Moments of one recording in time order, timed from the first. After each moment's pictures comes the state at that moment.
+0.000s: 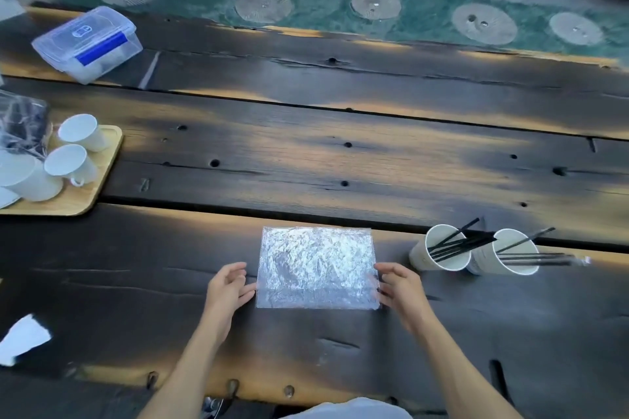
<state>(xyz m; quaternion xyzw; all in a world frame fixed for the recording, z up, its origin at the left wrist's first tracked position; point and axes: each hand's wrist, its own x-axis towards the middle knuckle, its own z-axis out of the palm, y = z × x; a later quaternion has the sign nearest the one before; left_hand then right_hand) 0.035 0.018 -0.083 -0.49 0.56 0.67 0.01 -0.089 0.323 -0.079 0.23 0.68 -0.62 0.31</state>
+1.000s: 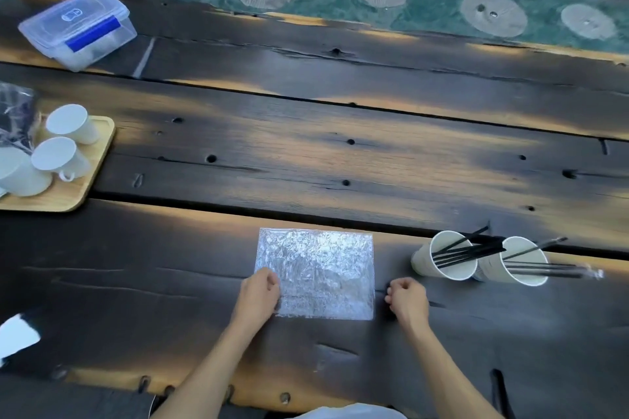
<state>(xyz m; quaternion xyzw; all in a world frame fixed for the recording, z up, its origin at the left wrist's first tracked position) 0.004 0.058 -0.101 -0.35 0.83 0.41 0.15 -0.096 0.325 -0.117 0.32 0.81 -0.43 0.24</state>
